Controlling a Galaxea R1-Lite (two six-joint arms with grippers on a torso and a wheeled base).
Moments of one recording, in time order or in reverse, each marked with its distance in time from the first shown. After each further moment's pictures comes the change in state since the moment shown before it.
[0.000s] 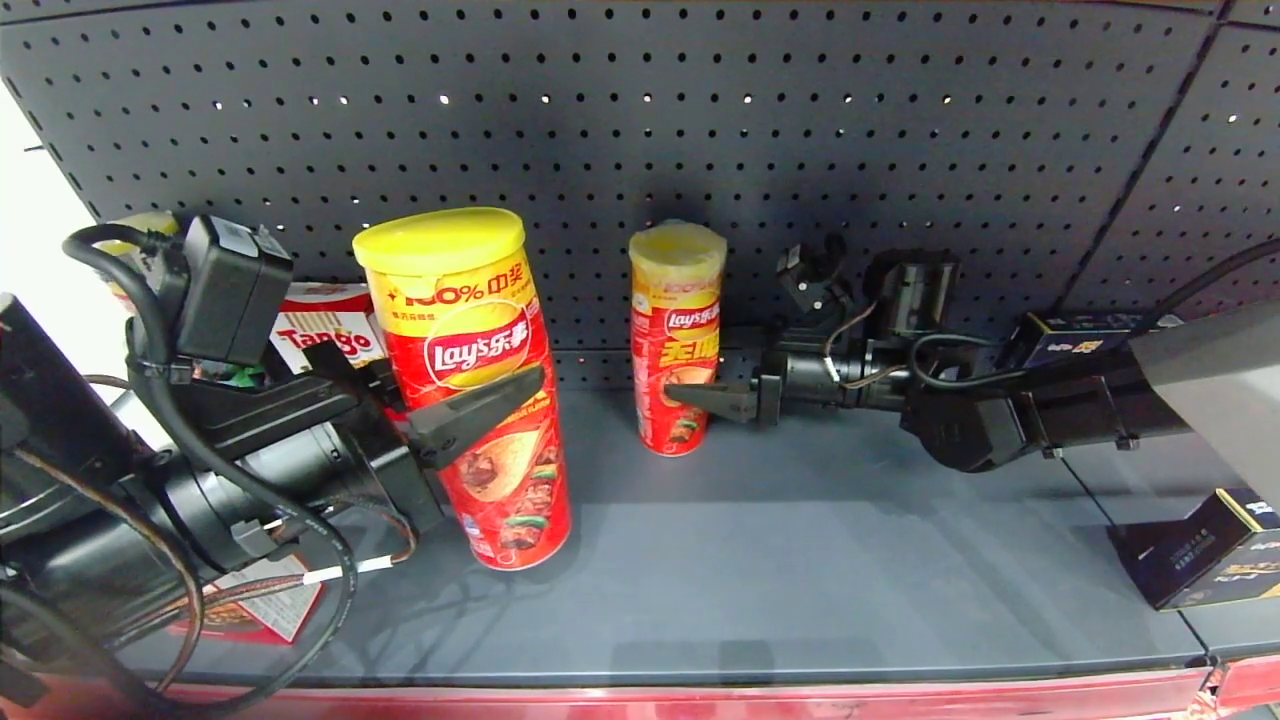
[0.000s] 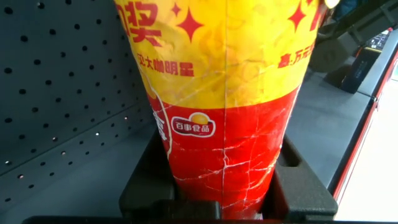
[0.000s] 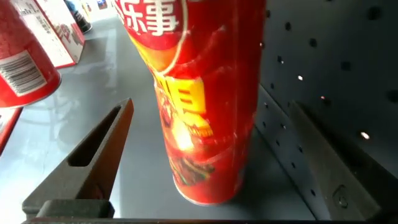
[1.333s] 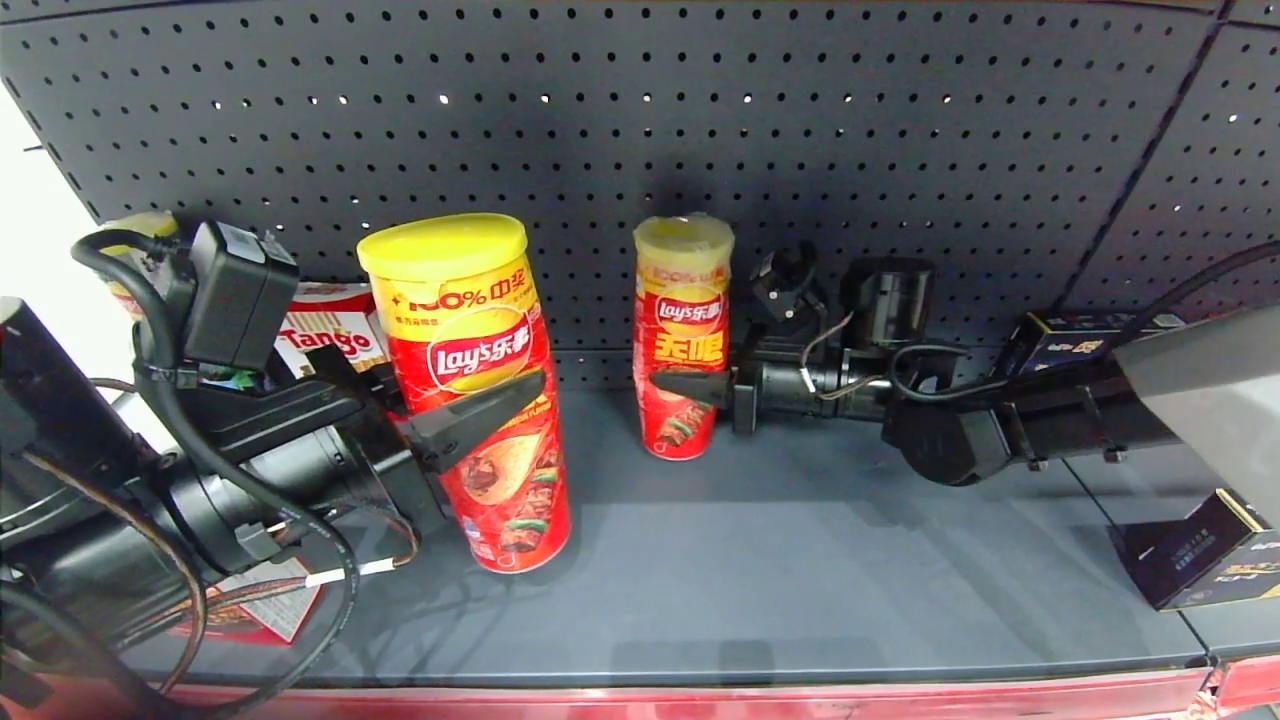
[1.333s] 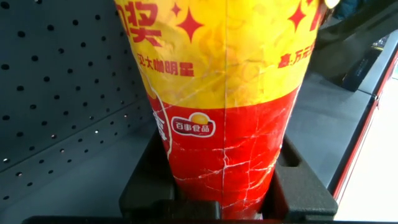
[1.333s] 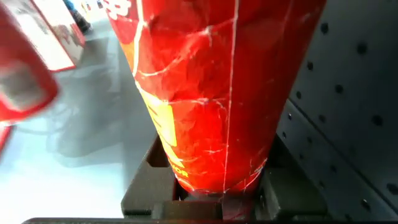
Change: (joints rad) left arm 0.000 0.002 0.006 -0.001 0.000 0.001; right arm 0.060 -0.016 0.028 -0.011 -0.075 0.005
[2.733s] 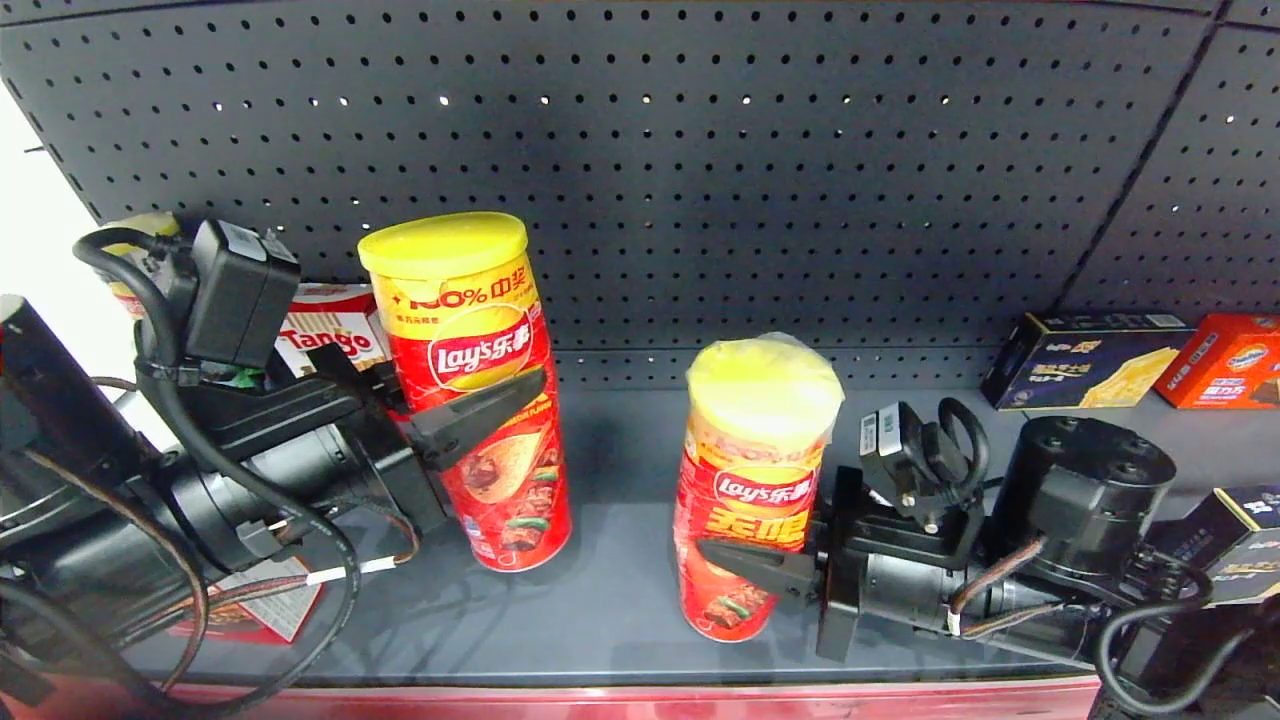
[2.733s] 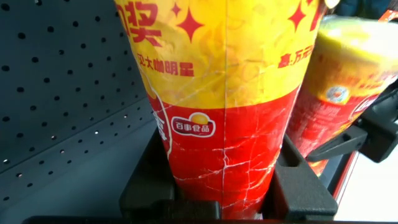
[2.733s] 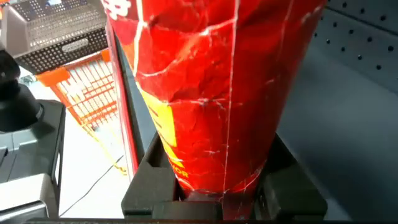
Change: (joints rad) left arm 0.000 0.001 -0.004 0.001 0.001 -0.001; right arm 0.184 -0.342 0.881 -0.562 -0.249 0.040
